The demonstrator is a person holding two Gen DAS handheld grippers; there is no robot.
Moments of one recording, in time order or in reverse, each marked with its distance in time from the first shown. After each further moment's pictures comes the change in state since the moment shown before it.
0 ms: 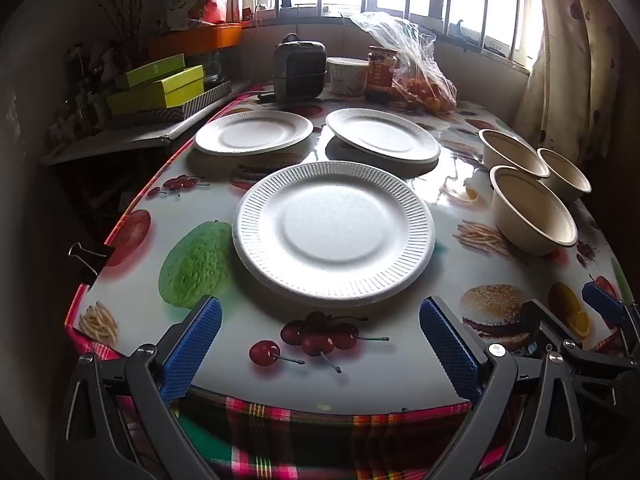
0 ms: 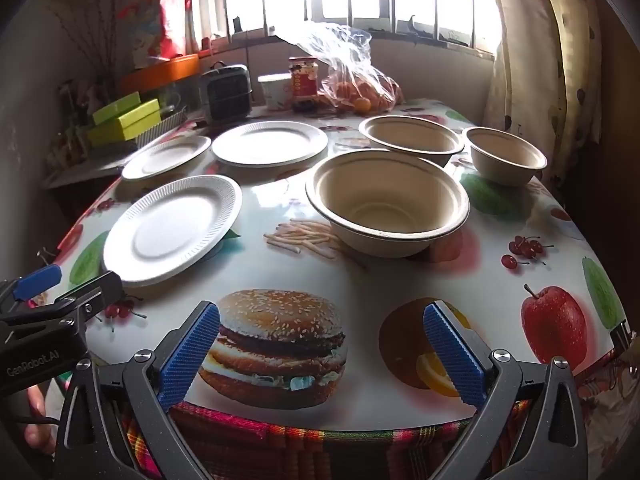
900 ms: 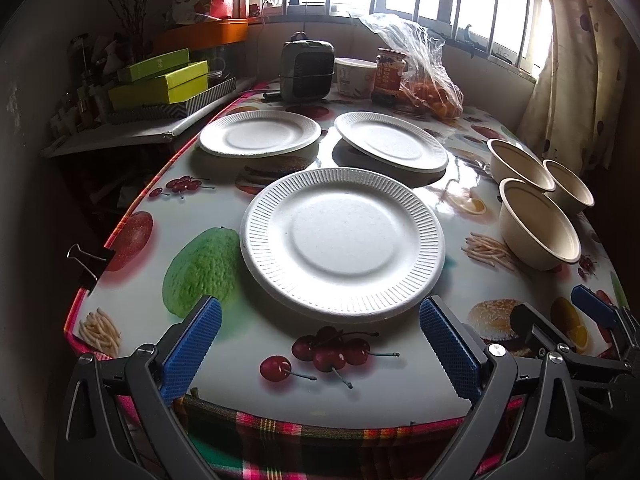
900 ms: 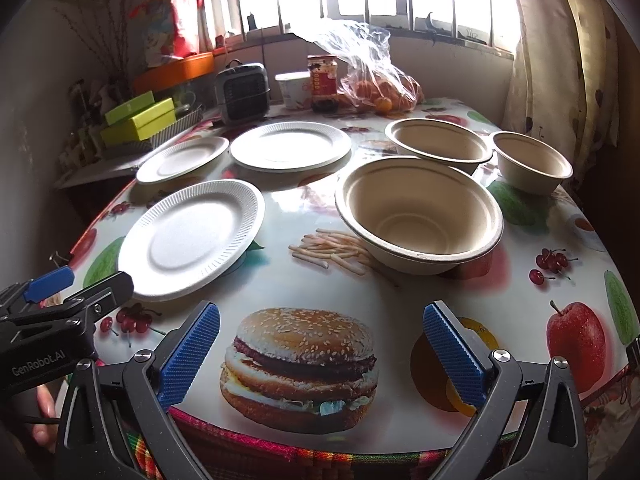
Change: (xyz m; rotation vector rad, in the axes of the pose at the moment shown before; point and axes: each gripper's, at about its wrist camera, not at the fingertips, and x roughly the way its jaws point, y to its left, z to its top) left arm 0.006 0.012 0.010 -0.028 0.009 -0.006; right arm 0.011 0.012 0.014 -0.009 0.015 0.064
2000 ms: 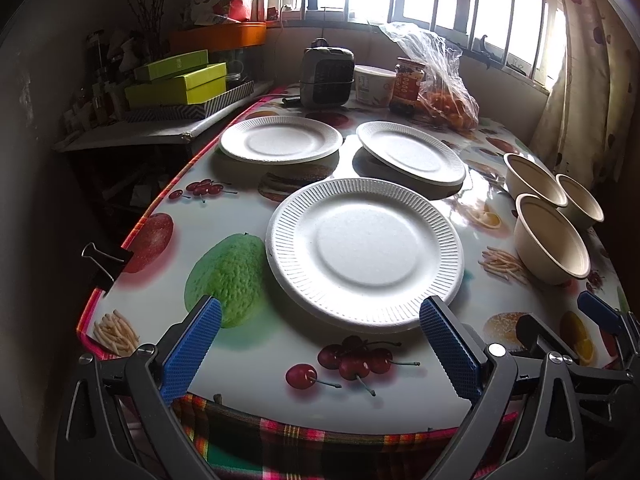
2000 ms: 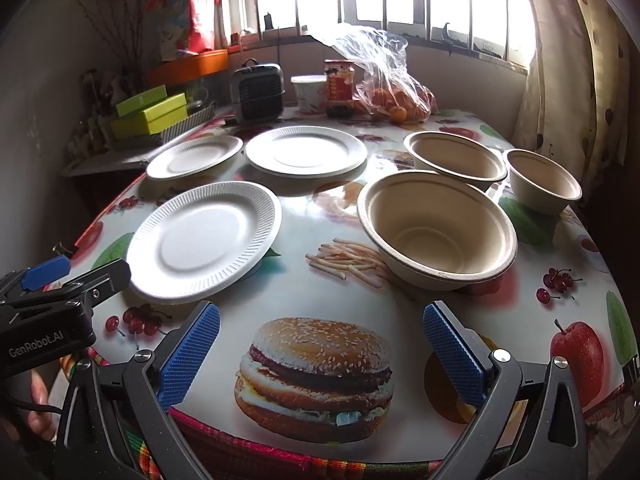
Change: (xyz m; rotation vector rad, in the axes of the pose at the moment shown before) left arm -0.004 0.012 0.005 -0.037 -0.022 0.036; right arm 0.000 0.010 0.005 -0.050 -0.017 0.015
